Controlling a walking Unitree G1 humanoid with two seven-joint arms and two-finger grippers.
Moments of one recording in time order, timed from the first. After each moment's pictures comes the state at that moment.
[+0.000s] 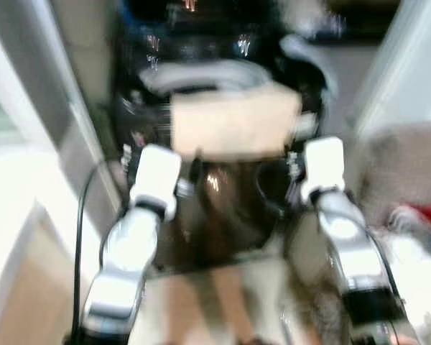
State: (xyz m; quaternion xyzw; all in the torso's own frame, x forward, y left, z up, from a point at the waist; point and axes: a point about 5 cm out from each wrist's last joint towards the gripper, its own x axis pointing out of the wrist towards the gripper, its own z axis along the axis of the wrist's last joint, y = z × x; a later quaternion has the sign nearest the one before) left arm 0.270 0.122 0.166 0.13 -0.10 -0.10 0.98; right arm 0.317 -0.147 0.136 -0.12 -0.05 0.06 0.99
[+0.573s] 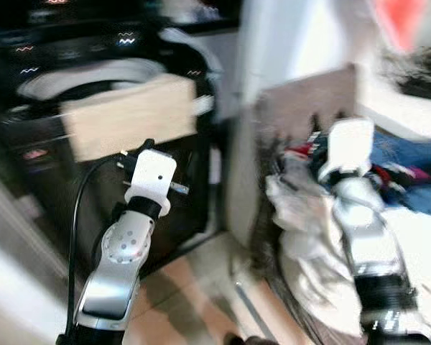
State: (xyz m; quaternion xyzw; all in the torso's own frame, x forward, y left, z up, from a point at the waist) left arm 0.272 0.128 0.159 0.13 -0.09 -0.10 0.98; right arm 0.329 -0.179 0.182 -0.14 -0.15 -0.04 0.98
